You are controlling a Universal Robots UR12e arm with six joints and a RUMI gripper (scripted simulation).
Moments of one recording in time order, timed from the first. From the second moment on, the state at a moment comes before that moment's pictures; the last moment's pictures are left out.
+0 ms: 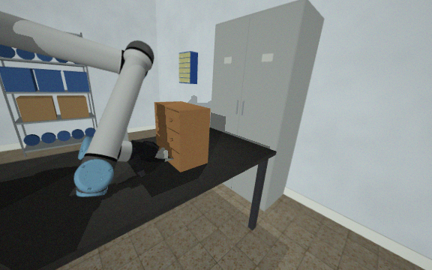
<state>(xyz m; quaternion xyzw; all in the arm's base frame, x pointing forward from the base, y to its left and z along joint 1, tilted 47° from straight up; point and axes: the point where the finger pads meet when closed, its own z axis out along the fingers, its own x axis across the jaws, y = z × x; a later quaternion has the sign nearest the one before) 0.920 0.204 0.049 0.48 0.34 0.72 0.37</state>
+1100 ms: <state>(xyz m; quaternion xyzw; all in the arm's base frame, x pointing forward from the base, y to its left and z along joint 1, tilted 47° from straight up) 0.919 0.204 0.047 0.48 0.34 0.72 0.37</state>
